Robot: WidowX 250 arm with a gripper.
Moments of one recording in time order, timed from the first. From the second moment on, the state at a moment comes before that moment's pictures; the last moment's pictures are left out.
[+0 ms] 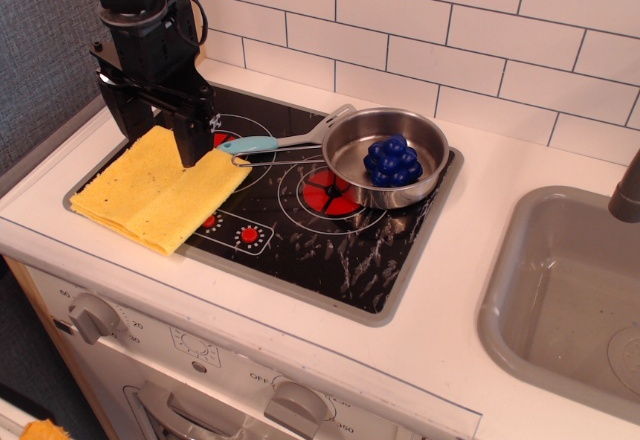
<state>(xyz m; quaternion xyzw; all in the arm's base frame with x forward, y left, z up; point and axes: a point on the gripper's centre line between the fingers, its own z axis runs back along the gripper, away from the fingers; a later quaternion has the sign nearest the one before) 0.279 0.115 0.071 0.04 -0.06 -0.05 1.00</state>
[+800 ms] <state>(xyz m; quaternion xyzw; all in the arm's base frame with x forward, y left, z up) 0.320 0.066 0.073 -0.01 -0.08 -0.11 0.99</state>
